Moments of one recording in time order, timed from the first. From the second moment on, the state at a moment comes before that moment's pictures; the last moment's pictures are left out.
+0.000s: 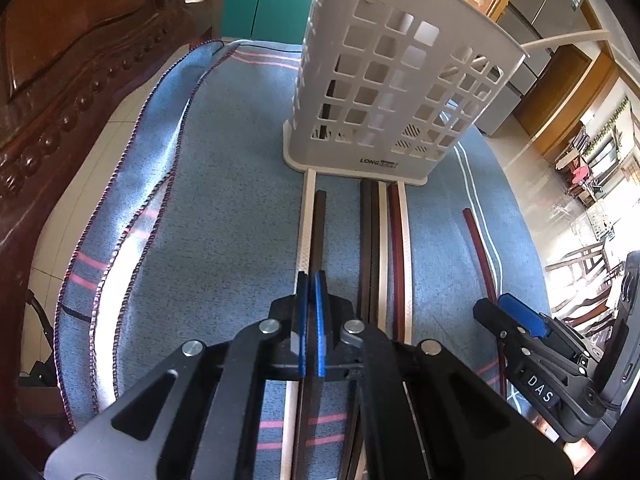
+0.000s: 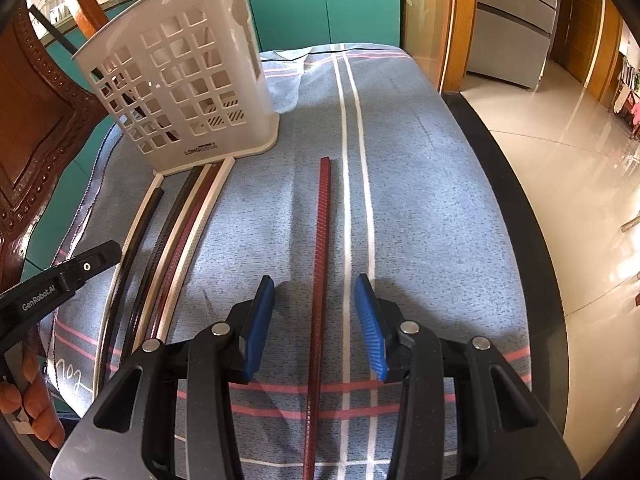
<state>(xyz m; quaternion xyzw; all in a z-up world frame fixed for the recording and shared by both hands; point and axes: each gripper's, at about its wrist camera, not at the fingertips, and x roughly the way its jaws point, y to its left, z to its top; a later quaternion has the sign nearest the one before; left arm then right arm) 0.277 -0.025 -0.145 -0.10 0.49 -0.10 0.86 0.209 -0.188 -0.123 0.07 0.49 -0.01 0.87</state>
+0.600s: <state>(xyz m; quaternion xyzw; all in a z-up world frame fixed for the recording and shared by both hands) 0.279 -0.040 -0.150 -0.09 0.49 -0.12 0.86 0.203 -0.180 -0.114 0.08 0.48 0.03 0.87</state>
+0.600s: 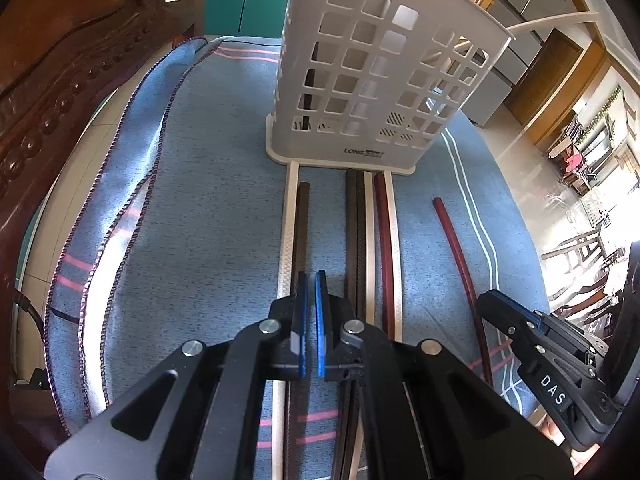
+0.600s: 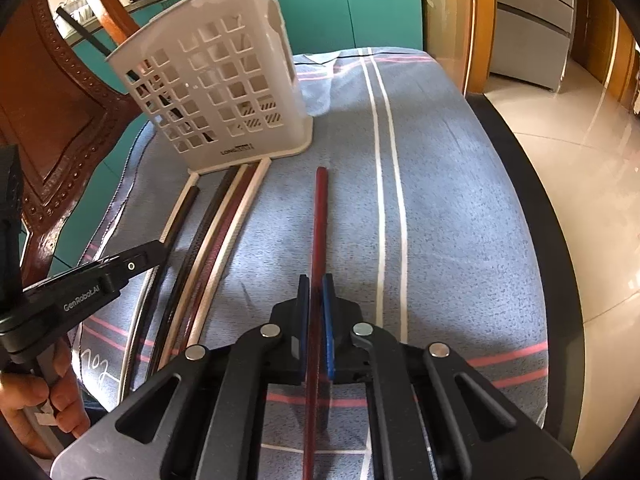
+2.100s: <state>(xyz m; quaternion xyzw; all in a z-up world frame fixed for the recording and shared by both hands) 0.280 -0.035 -0.152 -0.09 0.50 -0.13 0.85 0.201 -0.208 -0.121 0.12 0.49 0.01 0.86</state>
